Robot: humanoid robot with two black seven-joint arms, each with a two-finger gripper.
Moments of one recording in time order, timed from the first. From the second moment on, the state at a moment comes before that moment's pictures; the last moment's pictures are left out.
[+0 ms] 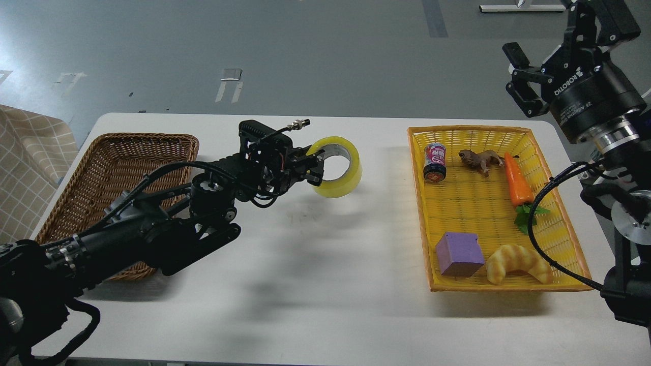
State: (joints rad) left arm -0.81 0.33 -0.48 -1.17 2.02 -0.20 0.15; right arm 0.35 -0.15 1.58 1.73 -0.92 0.17 -0.28
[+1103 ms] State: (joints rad) left arm -0.67 1.00 -0.45 -1.18 1.98 -0.11 0.01; right arm 0.46 -0.12 1.55 1.73 -0.92 0.19 -0.28
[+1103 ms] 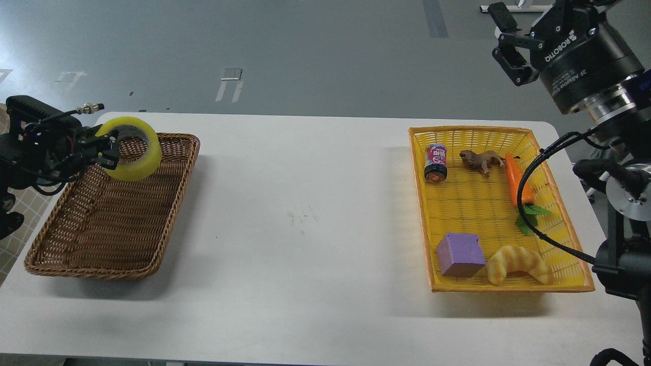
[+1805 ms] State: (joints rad) left arm -0.60 0.92 -0.45 -0.94 1.98 -0.10 -0.17; right arm 0.47 -0.09 1.55 1.73 -0.92 0.16 -0.28
